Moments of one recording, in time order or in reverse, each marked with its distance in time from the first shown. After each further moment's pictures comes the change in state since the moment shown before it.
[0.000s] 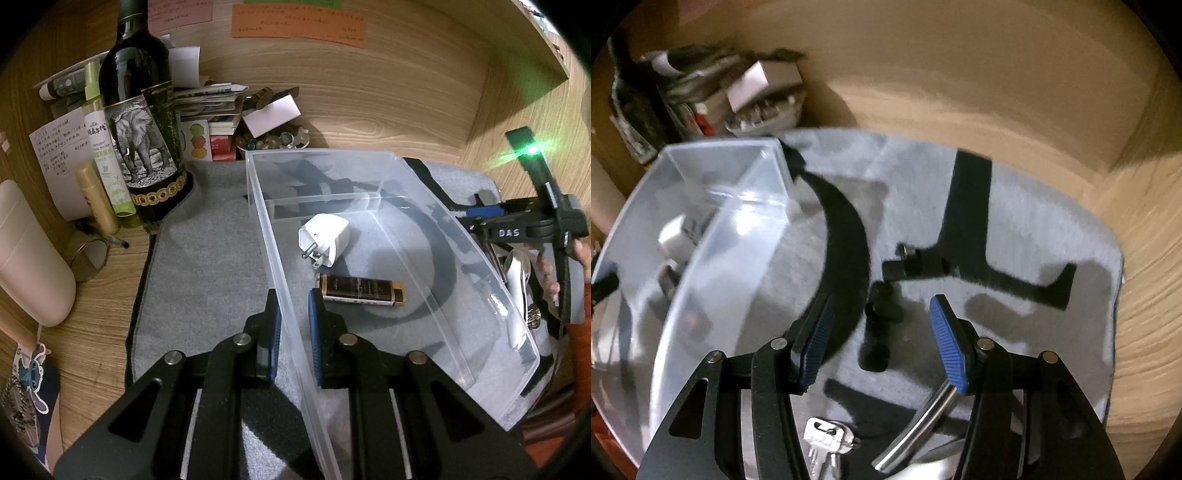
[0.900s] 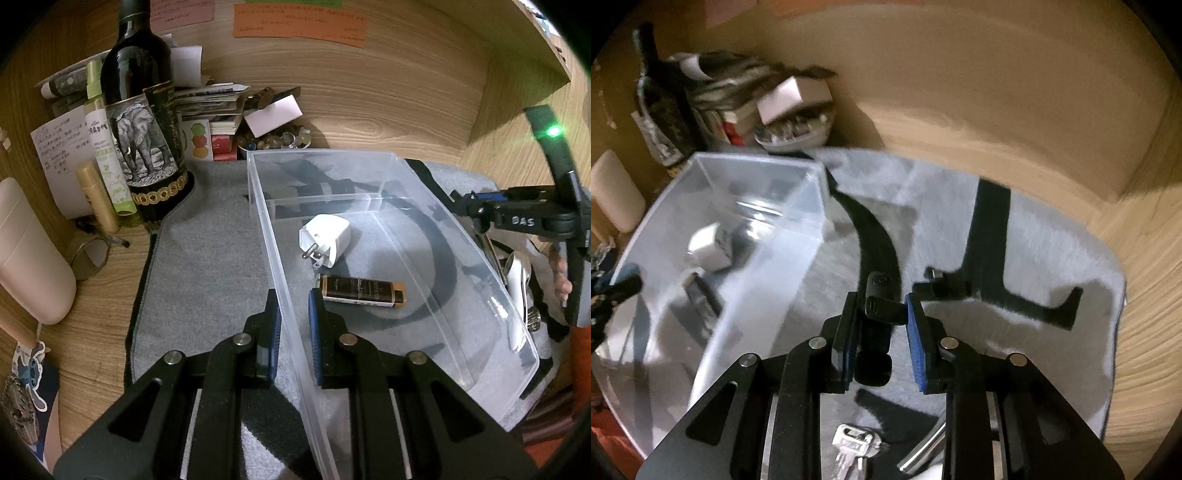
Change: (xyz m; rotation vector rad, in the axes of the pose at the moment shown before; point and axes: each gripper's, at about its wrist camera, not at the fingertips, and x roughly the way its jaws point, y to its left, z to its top) left arm -0.001 0.002 -0.001 -0.007 -0.001 -0.002; right arm -0.036 0.026 0.001 -0.058 -0.078 0.034
